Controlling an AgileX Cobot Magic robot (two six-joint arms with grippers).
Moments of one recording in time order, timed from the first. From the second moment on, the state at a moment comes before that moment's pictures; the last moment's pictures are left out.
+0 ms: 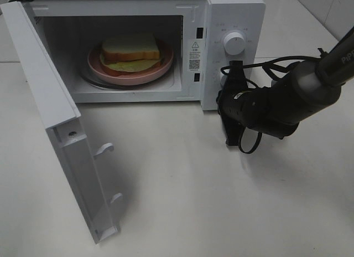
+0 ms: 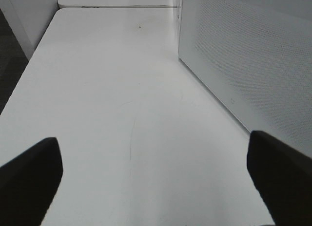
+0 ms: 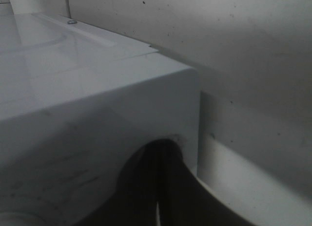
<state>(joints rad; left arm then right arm) 0.08 0.00 -0.50 -0.06 1.04 0.05 0.48 2.12 -0.96 0.66 -0.64 1.27</state>
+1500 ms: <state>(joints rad) 0.08 0.00 -0.50 -0.06 1.04 0.05 0.49 1.63 -0.72 0.24 -0.18 0.97</state>
